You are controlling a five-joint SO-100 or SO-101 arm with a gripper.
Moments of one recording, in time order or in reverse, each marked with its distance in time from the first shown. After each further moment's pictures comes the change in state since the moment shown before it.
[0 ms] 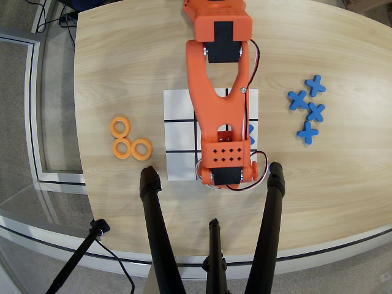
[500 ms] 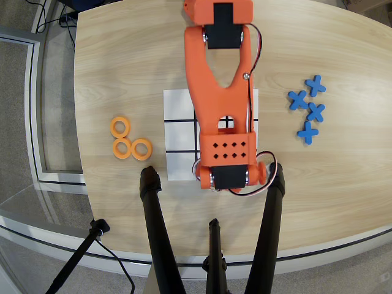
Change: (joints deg) arm 0.0 9.3 -1.0 12.0 0.7
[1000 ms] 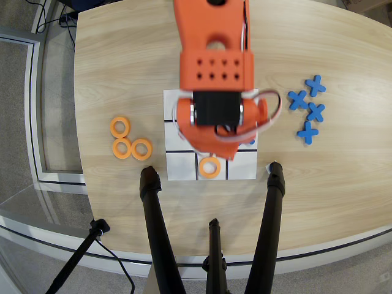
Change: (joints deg) arm 3.2 38.9 37.6 -3.3 -3.3
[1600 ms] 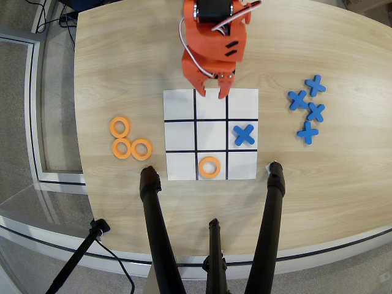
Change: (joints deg) arm 0.8 52.4 55.6 -12.7 -10.2
